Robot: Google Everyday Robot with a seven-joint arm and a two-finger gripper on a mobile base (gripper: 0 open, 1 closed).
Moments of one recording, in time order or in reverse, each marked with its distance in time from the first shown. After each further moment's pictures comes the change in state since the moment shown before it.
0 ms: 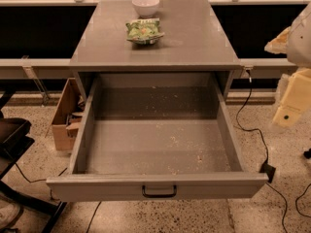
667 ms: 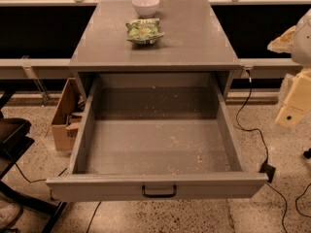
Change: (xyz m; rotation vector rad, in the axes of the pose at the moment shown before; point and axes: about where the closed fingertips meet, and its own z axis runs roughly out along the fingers) arm 0.002 0.000 -0.004 0.016 -0.022 0.005
